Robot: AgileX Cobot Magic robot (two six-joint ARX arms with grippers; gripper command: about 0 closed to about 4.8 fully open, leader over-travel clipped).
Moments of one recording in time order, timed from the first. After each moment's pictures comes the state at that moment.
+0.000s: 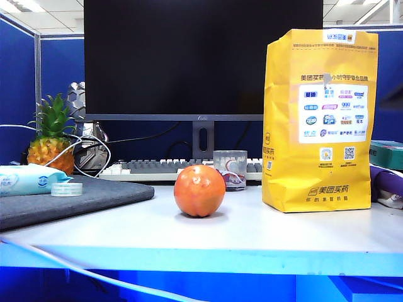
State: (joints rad) left arm -0.24 0.01 0.01 -0.03 0.02 -0.20; right arm 0.35 0.00 0.01 -0.09 -0.05 0.24
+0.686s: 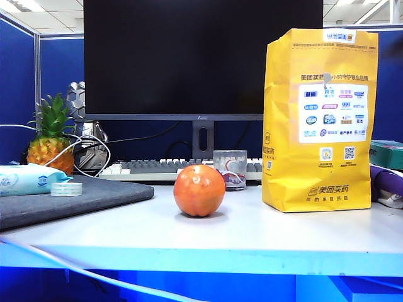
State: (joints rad) left arm -0.24 0.02 0.06 0.01 0.11 -0.13; right arm 0.35 0.00 0.01 0.10 -0.03 0.34
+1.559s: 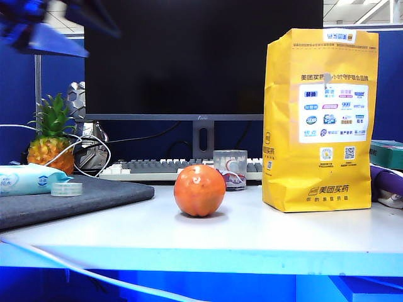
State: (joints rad) left arm -0.24 1.18 0.86 0.06 0.44 0.02; right arm 0.35 0.20 0.32 0.03 0.09 0.18
